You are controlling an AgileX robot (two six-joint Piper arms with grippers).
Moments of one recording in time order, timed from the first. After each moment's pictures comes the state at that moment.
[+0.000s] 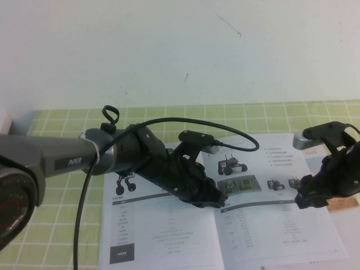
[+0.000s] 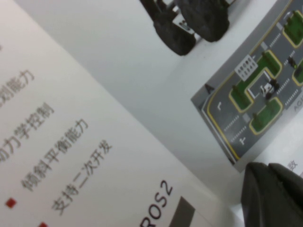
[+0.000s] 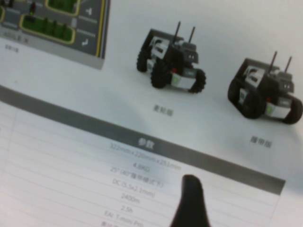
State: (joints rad) right arm 0.17 1.83 -1.01 0.38 0.61 -0.50; left arm -0.52 2.11 -1.31 -0.95 0.61 0.84
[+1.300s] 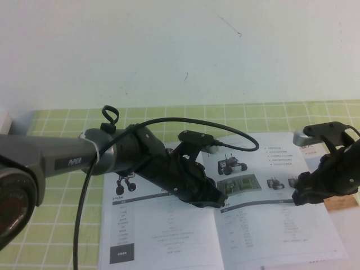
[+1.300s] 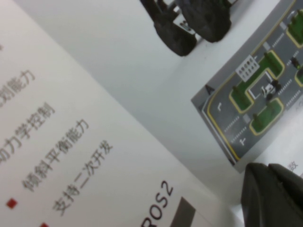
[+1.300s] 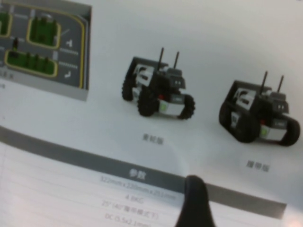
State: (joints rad) right arm 0.16 1.87 -1.03 0.44 0.59 -0.50; left arm -0.52 2.11 -1.31 -0.96 0.61 0.85
